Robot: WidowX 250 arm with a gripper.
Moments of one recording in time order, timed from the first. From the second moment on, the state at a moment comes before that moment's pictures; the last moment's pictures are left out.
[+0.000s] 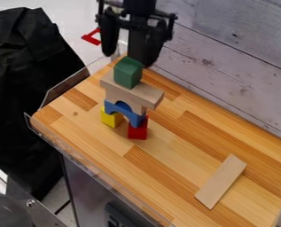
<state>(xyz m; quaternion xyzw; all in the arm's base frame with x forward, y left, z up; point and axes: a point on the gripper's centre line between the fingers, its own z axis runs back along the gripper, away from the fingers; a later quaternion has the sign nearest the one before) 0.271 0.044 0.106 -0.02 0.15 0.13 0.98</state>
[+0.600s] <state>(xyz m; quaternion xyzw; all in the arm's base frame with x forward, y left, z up) 0.270 0.049 0.097 -0.05 0.19 0.11 0.97</state>
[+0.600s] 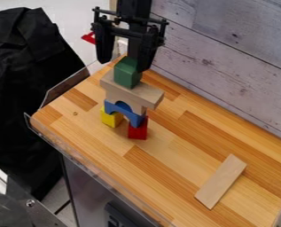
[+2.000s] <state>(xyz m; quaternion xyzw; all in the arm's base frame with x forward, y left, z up) 0.310 -0.006 0.123 0.00 0.13 0.03 0.99</state>
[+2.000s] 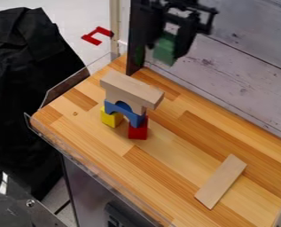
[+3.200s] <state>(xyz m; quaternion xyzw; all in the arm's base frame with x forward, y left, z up) 0.318 -0.093 0.020 -0.03 0.14 -0.06 0.99</state>
